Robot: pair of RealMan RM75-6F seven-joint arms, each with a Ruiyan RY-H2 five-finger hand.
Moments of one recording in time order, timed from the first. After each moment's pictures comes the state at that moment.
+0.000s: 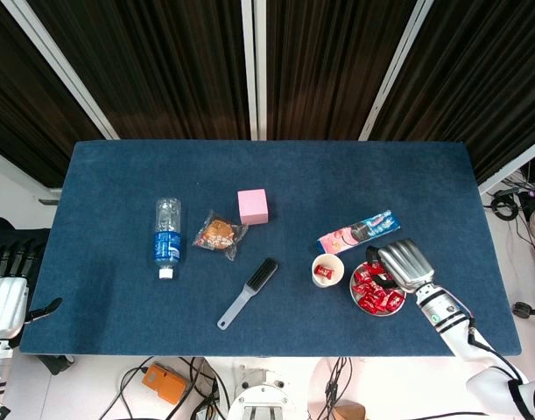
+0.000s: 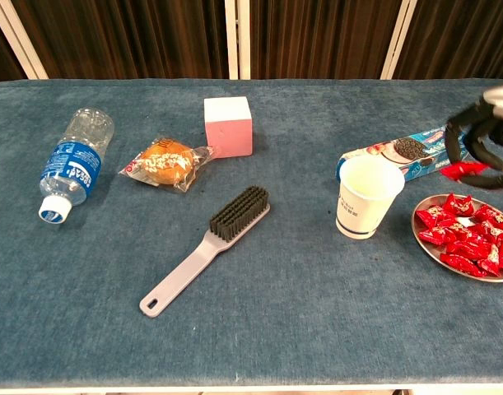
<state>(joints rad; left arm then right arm) -0.04 -1.20 -0.05 -1.51 1.48 1.54 0.10 0.52 -1.21 0.05 -1.64 -1.47 1.05 -0.11</state>
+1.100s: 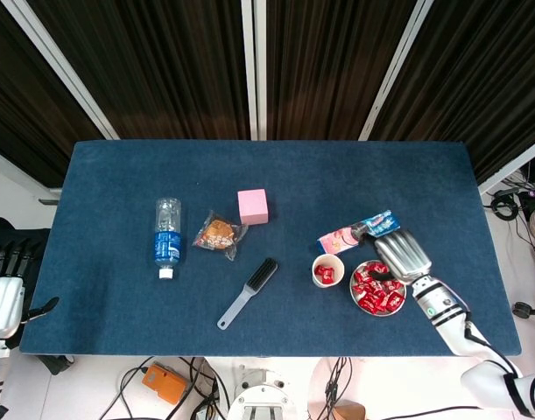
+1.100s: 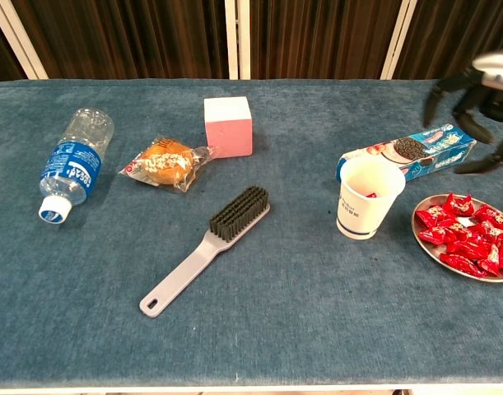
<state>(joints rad) -0.04 -1.21 -0.05 -1.48 1.48 1.54 0.07 0.54 -1.21 0.06 -1.64 -1.38 1.05 -0.19</state>
